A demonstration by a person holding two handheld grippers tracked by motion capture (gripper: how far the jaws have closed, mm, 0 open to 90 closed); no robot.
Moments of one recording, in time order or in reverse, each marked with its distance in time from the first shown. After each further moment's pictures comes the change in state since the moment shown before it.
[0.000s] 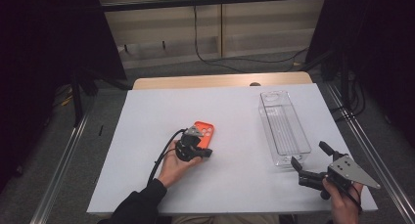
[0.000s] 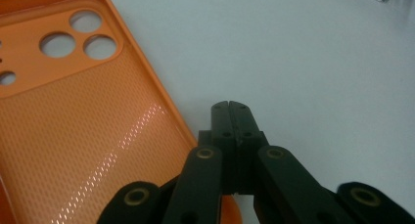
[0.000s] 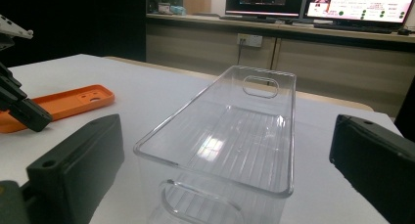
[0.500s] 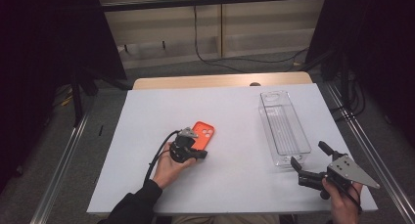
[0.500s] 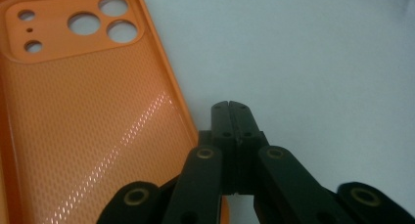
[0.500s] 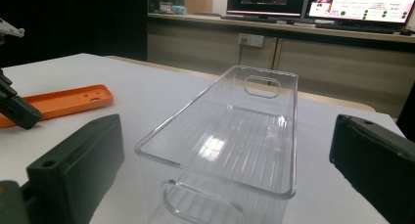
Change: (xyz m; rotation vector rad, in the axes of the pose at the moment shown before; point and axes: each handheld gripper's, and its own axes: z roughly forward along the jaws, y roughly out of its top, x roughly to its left) left arm 0.006 -0.010 -0.012 0.010 0.001 -0.019; right arm 0.000 0.000 0.001 0.001 0.005 -0.004
